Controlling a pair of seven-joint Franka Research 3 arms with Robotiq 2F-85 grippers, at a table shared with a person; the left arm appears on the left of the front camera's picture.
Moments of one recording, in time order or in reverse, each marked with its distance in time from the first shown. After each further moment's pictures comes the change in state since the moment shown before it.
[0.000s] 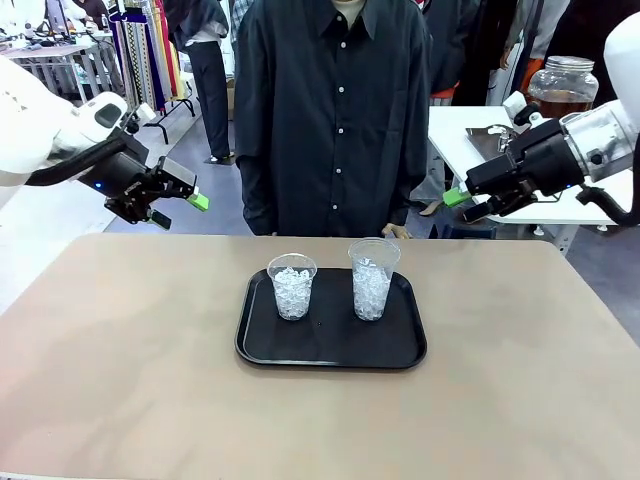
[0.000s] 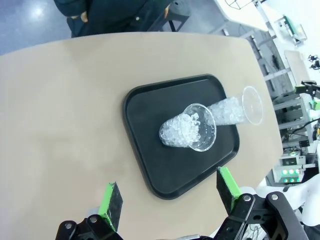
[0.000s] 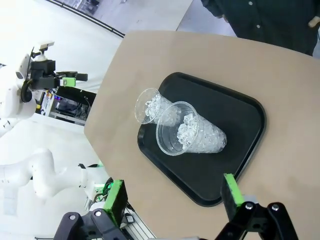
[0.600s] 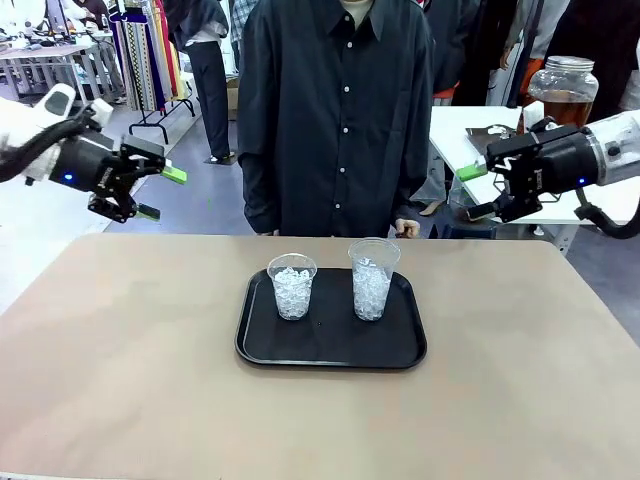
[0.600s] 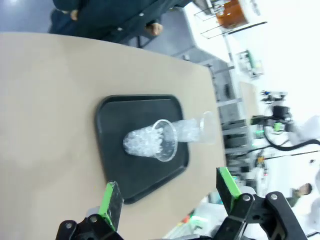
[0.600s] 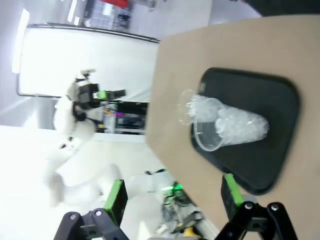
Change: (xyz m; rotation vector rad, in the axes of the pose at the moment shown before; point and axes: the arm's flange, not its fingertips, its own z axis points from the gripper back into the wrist) left arm 0.005 0.049 0.029 -0.278 -0.050 0.263; right arm 0.007 -0.039 0.015 0.299 0.009 -0.339
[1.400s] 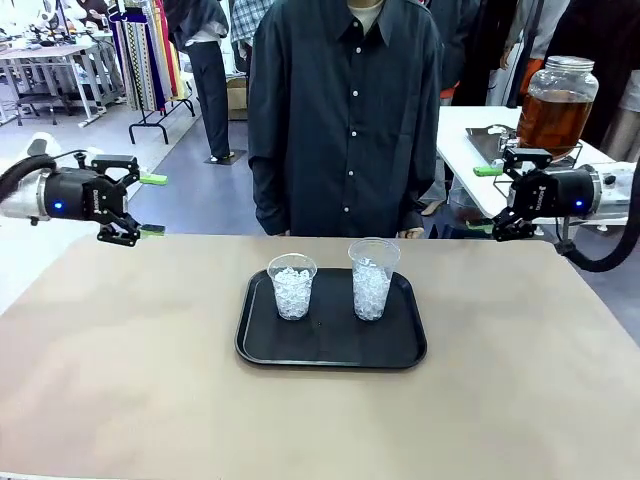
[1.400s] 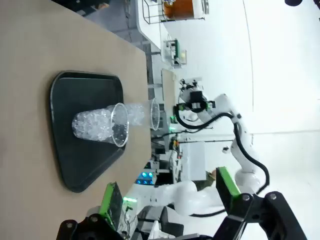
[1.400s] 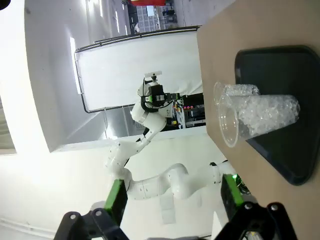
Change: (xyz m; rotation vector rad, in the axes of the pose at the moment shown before) left arm 0.020 0.087 -0.019 -0.397 0.181 0.228; right arm 0.024 -0.083 0.002 0.312 0.059 -0.313
